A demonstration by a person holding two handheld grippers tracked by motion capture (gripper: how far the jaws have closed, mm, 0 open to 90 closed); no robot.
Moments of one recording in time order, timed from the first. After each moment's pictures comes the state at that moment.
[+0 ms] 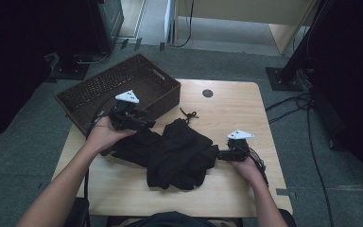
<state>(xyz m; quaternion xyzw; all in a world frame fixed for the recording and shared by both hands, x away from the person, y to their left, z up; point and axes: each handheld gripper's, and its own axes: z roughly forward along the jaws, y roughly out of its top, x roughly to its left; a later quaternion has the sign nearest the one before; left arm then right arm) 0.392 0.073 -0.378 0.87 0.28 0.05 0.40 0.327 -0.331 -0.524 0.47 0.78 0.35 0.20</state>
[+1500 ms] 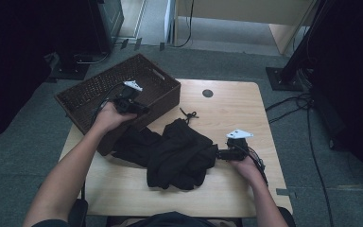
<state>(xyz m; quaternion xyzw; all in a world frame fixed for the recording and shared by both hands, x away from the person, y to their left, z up) 0.464 0.073 -0.408 0.89 0.30 0.04 0.34 0.329 -0.328 -0.524 0.48 0.78 0.35 0.19</state>
